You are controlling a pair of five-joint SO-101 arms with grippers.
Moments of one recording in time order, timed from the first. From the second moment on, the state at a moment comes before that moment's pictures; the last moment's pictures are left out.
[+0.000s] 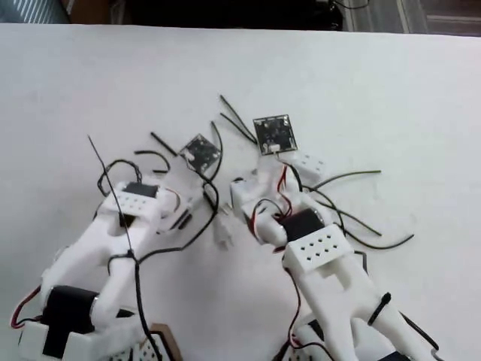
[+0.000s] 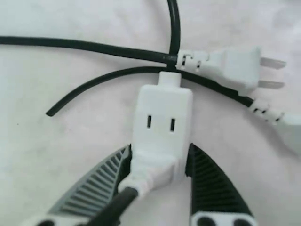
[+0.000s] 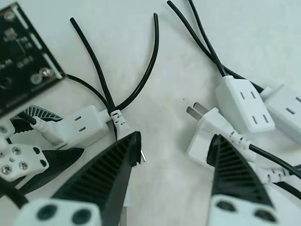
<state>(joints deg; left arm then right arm) 6.7 -11.5 53.7 40.0 -28.1 -27.9 -36.7 56.3 35.7 -11.1</state>
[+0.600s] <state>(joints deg) 1.7 -51.5 49.9 68.9 -28.1 -27.9 -36.7 56.3 35.7 -11.1</state>
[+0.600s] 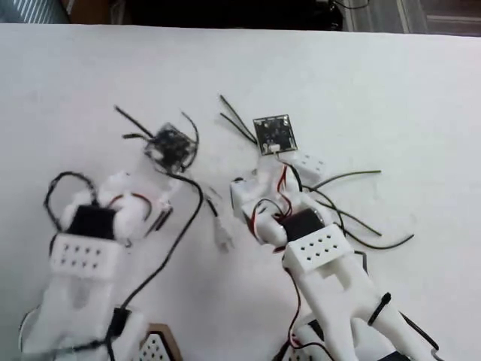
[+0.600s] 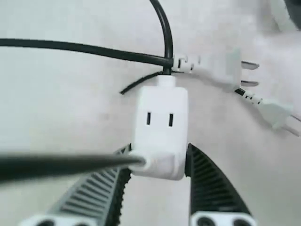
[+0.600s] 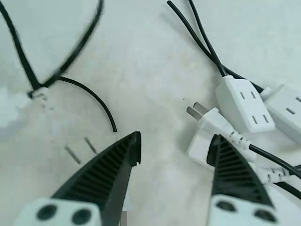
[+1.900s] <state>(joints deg) -5.6 -31.2 43.7 39.7 -32.8 -27.9 -36.7 56.3 35.7 -11.1</state>
